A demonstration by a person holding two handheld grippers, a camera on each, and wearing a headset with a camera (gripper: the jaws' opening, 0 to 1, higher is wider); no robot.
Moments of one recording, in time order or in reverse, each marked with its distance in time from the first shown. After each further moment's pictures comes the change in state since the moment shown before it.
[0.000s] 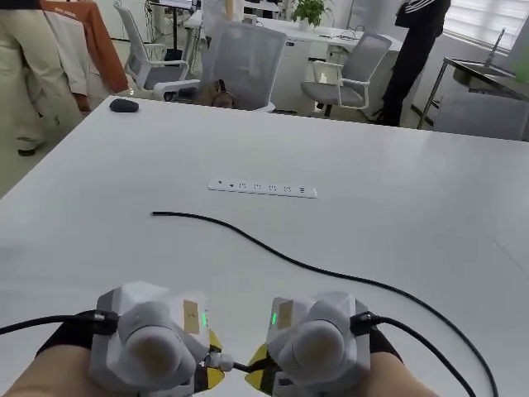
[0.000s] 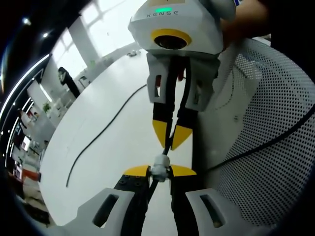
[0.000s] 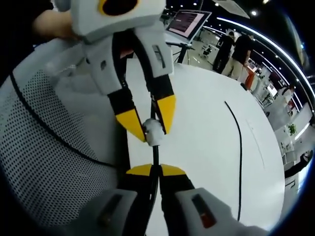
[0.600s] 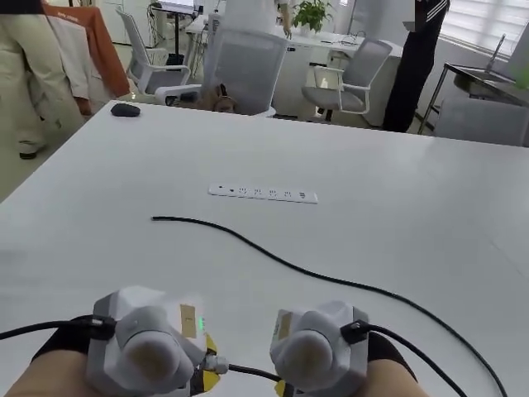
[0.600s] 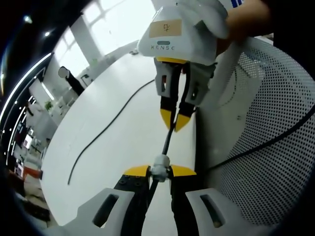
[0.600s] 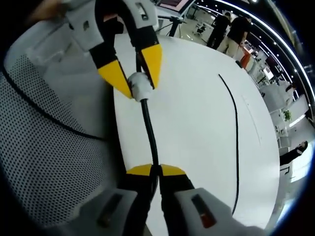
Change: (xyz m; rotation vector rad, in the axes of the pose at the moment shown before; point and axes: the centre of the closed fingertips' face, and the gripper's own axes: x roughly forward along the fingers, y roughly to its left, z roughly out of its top) left arm -0.001 0.005 -0.004 -0.010 0.014 0.021; right arm -0.001 -0.014 -0.049 0.063 0.209 -0.051
